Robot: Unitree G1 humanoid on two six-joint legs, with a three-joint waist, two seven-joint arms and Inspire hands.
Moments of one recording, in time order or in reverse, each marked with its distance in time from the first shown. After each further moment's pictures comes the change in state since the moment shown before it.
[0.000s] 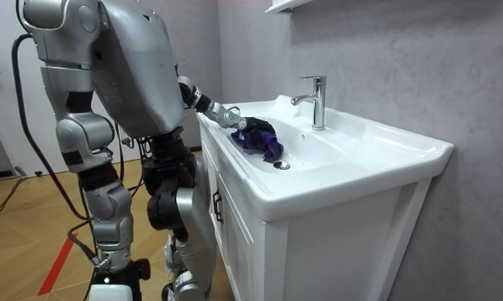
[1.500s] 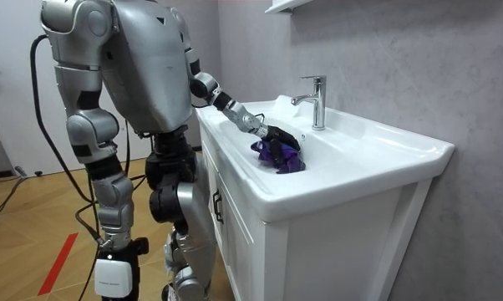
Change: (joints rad) left arm -0.211 -0.111 -0.364 -0.138 -0.209 0.145 -0.146; right arm -0.029 -0.007 0.169 -0.018 0.074 0.034 0.054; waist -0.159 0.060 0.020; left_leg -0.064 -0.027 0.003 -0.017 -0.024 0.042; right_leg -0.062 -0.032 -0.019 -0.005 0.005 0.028
